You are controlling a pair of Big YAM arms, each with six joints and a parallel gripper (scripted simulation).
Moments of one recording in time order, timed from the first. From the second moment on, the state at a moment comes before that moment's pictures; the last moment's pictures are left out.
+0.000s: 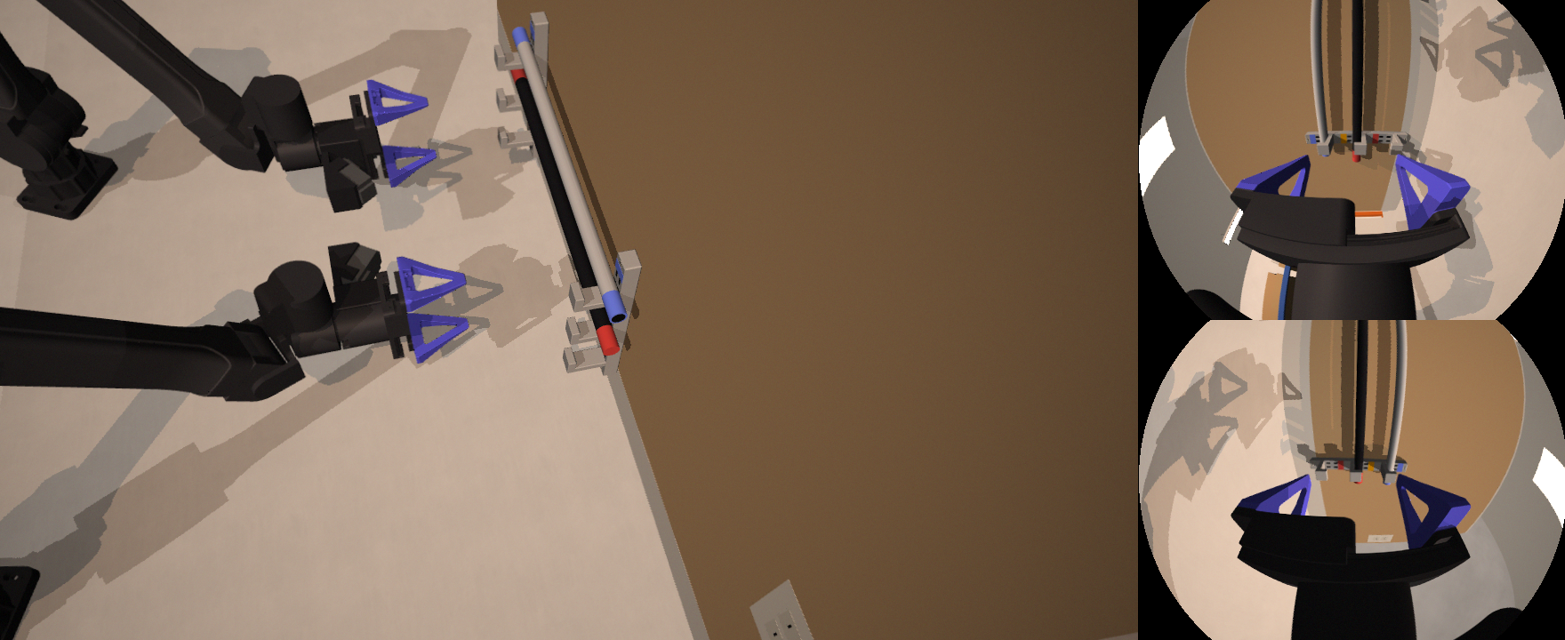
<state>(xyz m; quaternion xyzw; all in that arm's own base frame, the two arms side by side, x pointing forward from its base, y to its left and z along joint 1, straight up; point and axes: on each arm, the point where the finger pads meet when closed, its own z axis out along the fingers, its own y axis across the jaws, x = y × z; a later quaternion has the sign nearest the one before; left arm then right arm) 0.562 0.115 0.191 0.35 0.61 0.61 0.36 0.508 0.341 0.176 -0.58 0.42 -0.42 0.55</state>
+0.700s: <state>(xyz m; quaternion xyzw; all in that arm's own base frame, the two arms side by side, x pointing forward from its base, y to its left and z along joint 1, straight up) 0.598 0.132 0.161 0.36 0.61 0.61 0.36 0.550 0.343 0.146 -0.57 0.42 -0.42 0.56</state>
